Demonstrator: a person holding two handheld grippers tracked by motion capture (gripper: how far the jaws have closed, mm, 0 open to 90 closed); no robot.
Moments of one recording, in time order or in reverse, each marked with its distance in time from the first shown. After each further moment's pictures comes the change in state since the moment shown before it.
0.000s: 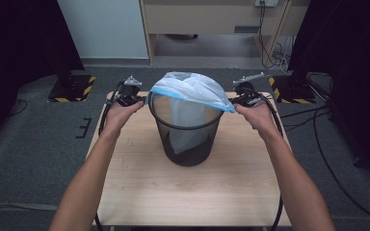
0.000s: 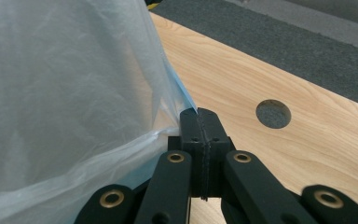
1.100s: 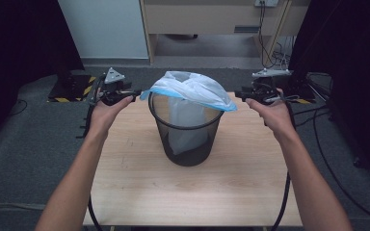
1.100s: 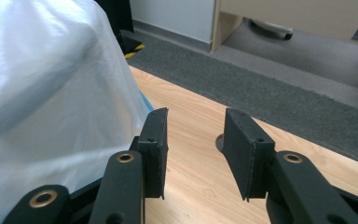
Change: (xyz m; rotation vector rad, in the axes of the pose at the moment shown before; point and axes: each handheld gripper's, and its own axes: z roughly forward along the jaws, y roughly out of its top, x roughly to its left) left arm -0.001 0.005 -0.062 -0.205 0.174 0.010; right arm -0.003 0.002 -0.064 -0.198 -0.108 -0.001
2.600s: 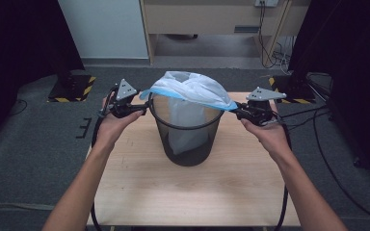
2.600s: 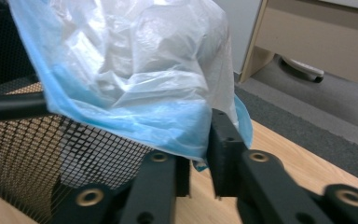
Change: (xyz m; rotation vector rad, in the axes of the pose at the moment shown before) left arm -0.042 -0.013 0.003 -0.058 -0.054 0.115; right arm 0.050 -0.035 -0.023 -0.129 0.120 -0.142
